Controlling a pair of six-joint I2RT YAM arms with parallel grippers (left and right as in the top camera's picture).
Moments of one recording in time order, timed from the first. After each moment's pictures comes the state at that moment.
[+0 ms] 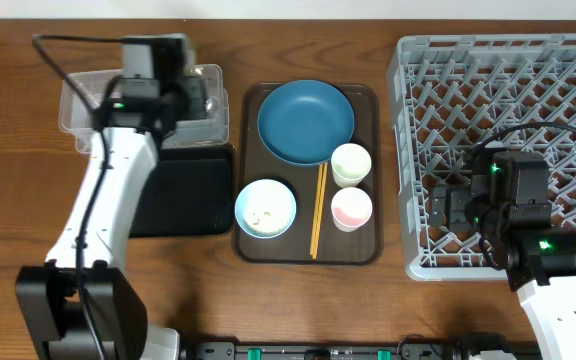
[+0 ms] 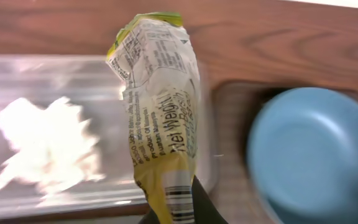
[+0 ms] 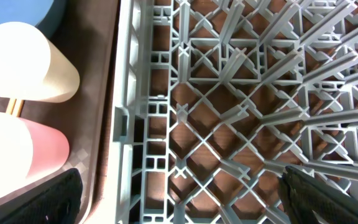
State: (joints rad) left arm -0.02 1.64 1.36 -0.58 0.09 -0.14; right arm 0.07 1.01 0.87 -0.80 0.00 0.05
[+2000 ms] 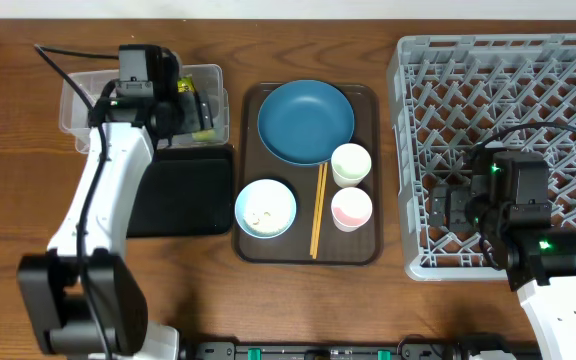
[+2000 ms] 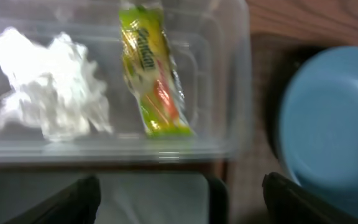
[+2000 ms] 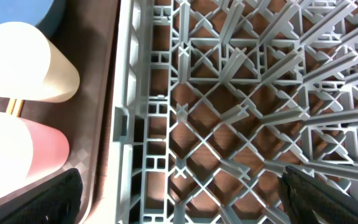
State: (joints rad) left arm -0.01 1.66 1.35 -0.71 0.10 -0.17; right arm 0.07 1.01 0.87 -0.80 0.00 0.05
